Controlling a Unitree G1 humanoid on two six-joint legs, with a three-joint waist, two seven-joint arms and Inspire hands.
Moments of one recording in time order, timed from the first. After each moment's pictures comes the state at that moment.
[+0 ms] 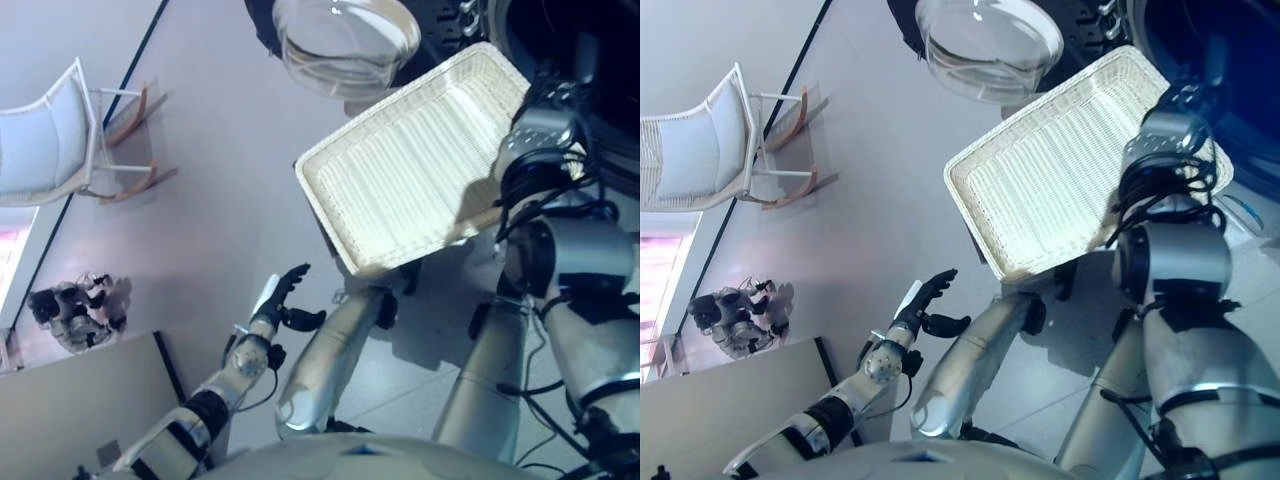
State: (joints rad) left arm -0.18 0.25 -0.63 0.82 -0.08 -0.32 0.27; right arm -1.26 -0.41 -0.14 1.29 1.47 -0.45 -0.21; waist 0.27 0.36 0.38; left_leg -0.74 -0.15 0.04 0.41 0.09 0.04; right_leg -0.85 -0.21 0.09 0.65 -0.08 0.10
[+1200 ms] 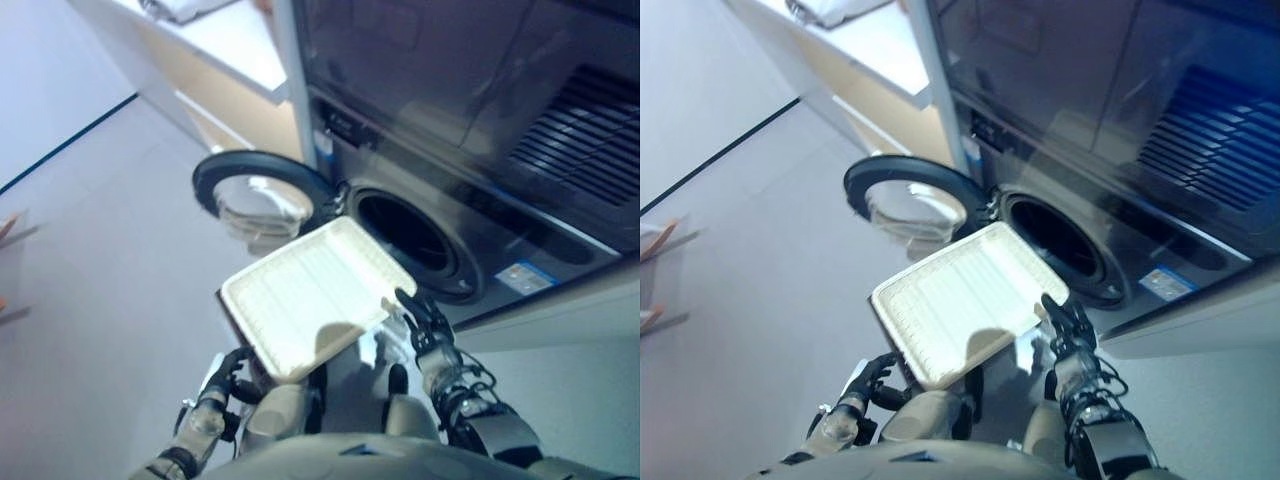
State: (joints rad) left arm 0.01 0.25 -0.39 1.16 -0.06 -0.26 0.18; right arm -0.19 -0.13 0.05 1.16 0.97 -0.26 -0.08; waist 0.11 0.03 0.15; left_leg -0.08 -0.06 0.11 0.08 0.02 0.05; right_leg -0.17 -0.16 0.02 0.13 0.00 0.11
